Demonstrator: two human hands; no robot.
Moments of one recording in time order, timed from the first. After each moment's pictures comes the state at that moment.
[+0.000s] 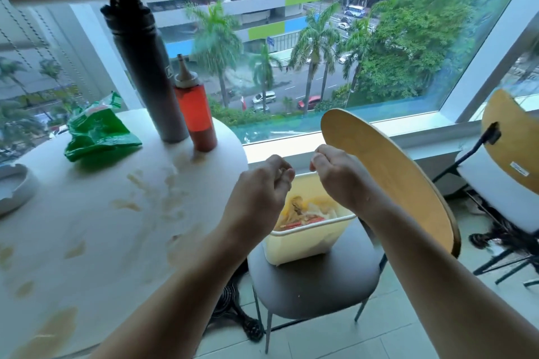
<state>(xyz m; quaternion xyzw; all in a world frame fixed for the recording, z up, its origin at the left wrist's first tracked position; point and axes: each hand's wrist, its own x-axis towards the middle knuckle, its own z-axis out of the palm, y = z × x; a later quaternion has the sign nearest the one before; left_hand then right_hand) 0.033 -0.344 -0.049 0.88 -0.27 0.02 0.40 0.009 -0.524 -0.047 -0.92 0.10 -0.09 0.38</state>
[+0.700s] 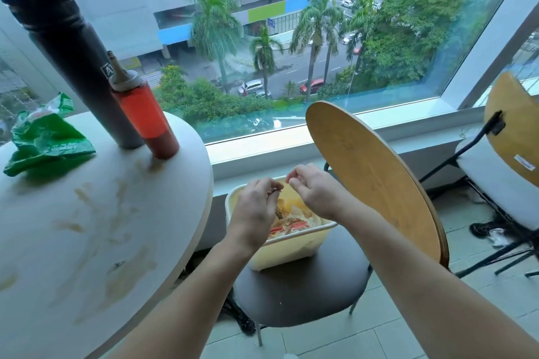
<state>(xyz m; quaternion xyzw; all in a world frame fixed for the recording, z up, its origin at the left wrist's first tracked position) 0.067 -0.417 -0.141 0.89 -0.22 0.00 0.39 0.049 -0.592 -0.135 -0.93 0.05 0.04 0.35</state>
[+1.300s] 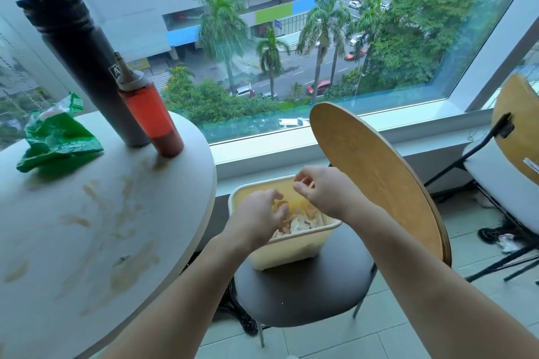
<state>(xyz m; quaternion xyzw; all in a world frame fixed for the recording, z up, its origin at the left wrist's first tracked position) 0.065 -0.412 -0.131 0.94 -0.22 -0.14 0.23 0.040 -0.597 -0.117 -0.96 0.05 0.01 0.27</state>
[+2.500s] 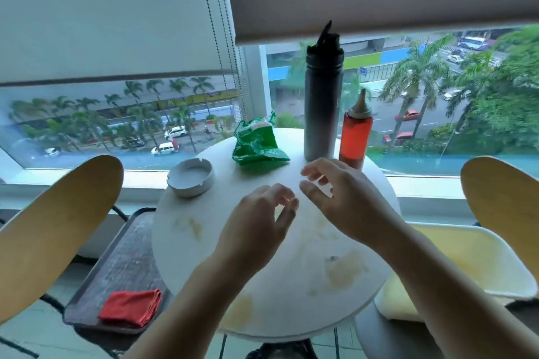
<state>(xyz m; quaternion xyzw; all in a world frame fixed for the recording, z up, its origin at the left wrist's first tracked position) 0.049 -0.112 -0.023 0.93 -0.14 0.12 0.31 0.074 -0.298 -0.014 -0.91 -0.16 -0.15 0.34</state>
